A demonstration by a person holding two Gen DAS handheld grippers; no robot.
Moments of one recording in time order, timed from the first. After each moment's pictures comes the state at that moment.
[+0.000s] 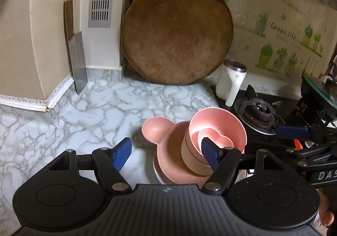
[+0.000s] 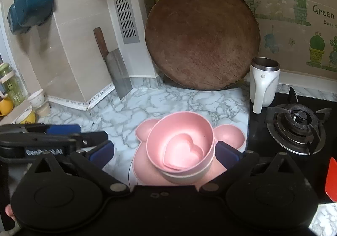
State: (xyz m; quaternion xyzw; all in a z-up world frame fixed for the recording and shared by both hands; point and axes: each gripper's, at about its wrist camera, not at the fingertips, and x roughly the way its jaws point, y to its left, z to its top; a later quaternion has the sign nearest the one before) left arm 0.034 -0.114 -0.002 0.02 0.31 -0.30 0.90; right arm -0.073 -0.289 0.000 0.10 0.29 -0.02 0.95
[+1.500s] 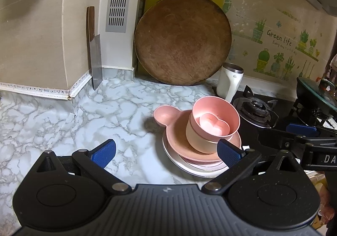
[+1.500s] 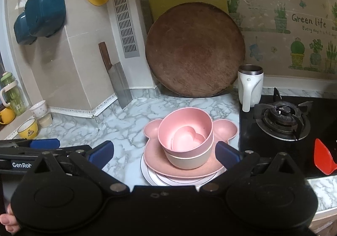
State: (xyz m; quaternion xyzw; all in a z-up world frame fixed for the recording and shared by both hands) left arm -0.028 -0.063 -0.001 0.01 0.29 -0.28 0.91; right arm -0.139 -0.254 0.006 0.11 0.24 -0.05 0.96
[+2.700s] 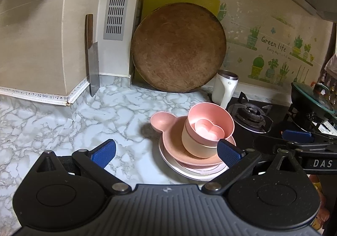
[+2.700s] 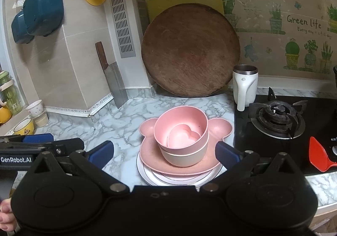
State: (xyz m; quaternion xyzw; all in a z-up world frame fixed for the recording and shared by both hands) left arm -0.038 -0.058 0.005 0.00 0.27 -0.30 0.92; right arm -0.144 -0.254 0.005 0.10 0.23 -0.07 0.96
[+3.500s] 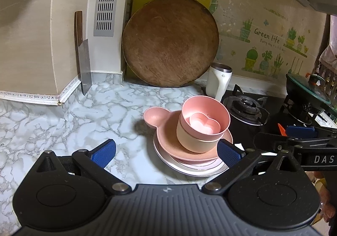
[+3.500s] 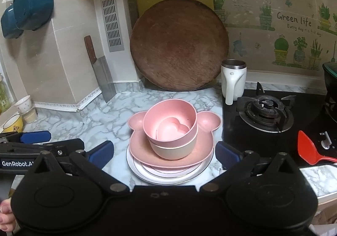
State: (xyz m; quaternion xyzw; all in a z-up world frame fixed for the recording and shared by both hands) left arm -0.032 -0.066 -0.005 0.02 0.27 -0.32 0.91; right arm -0.145 -0.250 0.004 0.10 0.25 -0.10 0.96
